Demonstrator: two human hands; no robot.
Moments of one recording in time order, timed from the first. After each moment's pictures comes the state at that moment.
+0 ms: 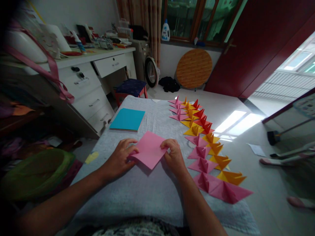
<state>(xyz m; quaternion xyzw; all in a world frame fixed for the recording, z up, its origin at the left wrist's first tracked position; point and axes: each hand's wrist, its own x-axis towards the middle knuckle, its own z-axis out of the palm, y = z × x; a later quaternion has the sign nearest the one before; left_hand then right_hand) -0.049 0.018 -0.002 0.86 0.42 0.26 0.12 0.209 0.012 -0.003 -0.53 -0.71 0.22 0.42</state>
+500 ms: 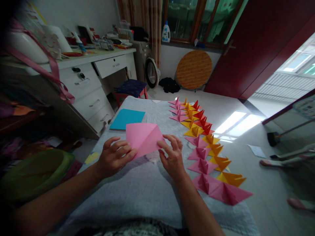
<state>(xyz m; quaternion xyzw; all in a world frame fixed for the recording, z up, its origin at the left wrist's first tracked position) -0.057 0.019 0.022 0.88 0.27 0.33 -0.19 0.204 -0.002 0.006 -0.53 -0.74 0.03 0.41</state>
